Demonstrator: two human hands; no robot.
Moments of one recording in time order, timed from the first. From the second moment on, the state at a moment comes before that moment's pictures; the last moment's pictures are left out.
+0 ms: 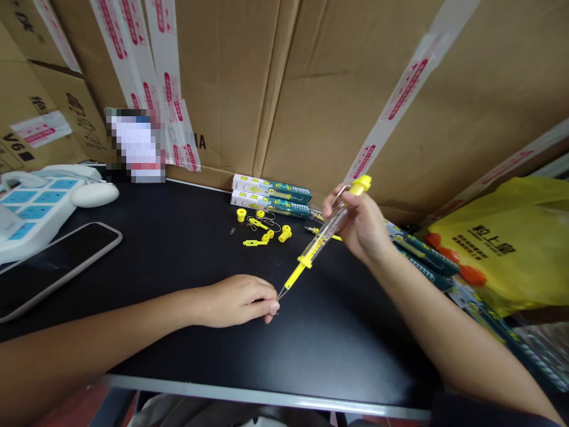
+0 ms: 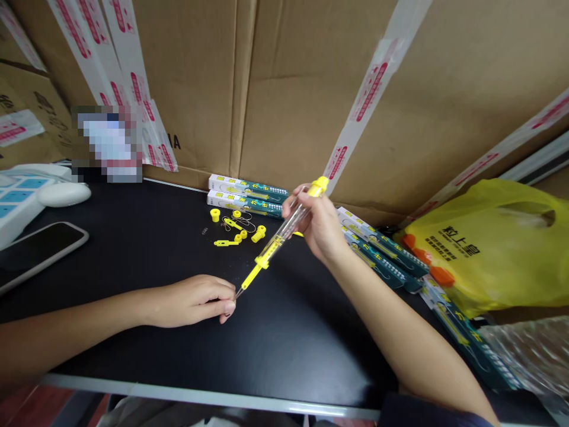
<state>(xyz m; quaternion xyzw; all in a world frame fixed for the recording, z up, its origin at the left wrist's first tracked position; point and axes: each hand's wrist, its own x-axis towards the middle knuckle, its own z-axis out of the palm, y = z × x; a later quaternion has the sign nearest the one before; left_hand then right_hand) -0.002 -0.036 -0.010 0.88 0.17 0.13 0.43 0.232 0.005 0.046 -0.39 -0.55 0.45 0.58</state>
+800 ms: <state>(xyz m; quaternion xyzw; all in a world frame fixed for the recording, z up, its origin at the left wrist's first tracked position) 0.001 -0.037 -0.017 0.83 0.22 0.19 0.47 0.210 -0.012 0.034 -0.33 -0.56 0.53 0.54</state>
